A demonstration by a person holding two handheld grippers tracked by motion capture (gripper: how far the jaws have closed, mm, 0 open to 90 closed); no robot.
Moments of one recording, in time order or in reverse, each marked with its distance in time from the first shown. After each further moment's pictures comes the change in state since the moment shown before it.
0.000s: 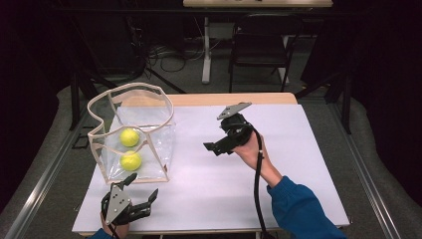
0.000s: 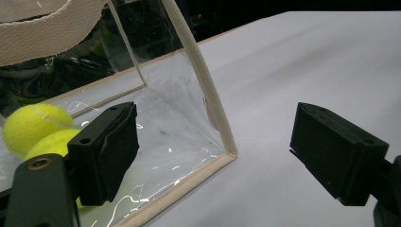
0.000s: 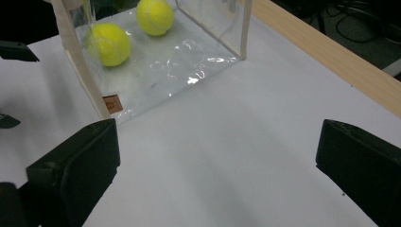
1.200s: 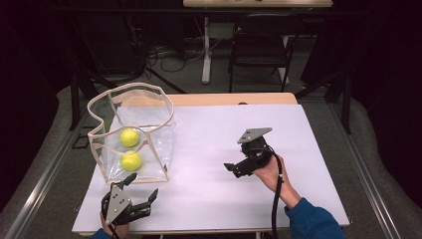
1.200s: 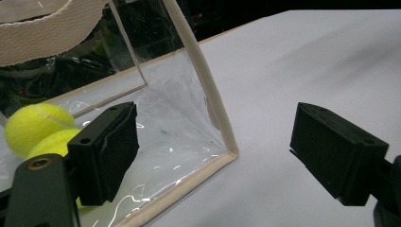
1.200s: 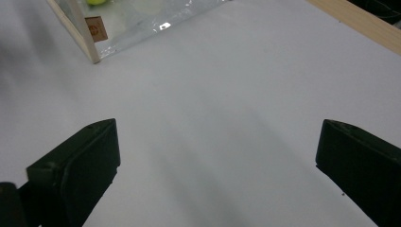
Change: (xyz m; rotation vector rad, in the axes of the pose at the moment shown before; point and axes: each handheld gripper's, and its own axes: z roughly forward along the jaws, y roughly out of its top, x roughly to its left) left arm 0.000 0.000 0.000 0.002 0.001 0.002; right arm 0.004 -0.075 -0.025 0.054 -0.064 0.007
